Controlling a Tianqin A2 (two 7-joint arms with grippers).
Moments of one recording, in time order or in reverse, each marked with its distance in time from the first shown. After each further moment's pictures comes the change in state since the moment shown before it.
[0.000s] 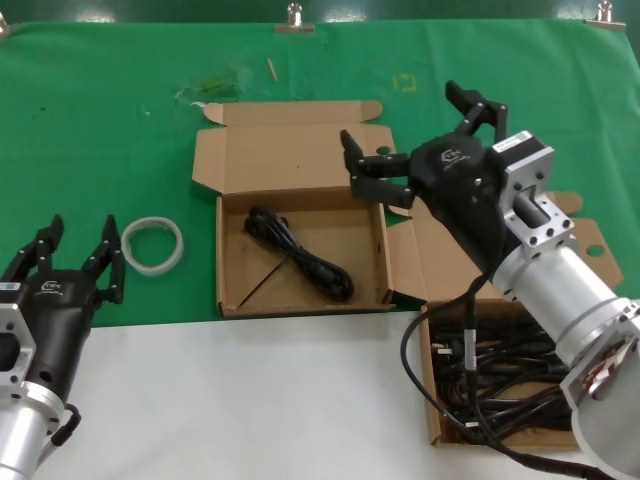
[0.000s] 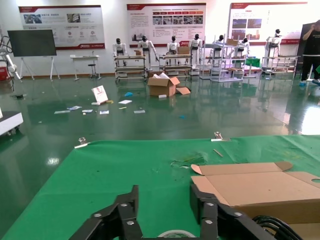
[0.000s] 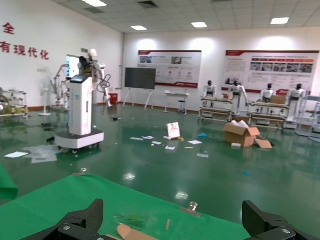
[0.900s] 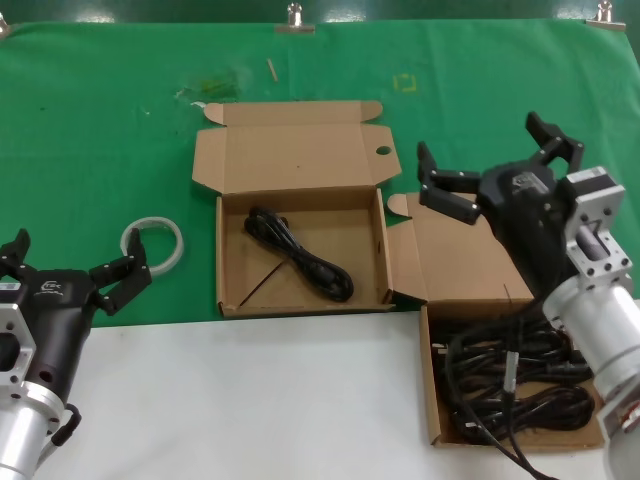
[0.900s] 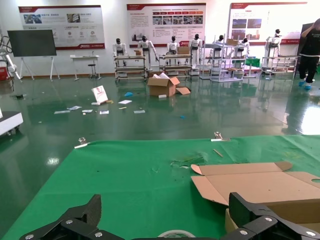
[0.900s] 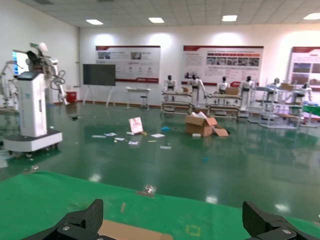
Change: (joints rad) left arm 0.000 0.000 0.000 0.000 0.000 0.000 0.000; right arm -0.214 -0.125 0.305 -0.035 -0.272 -0.083 0.149
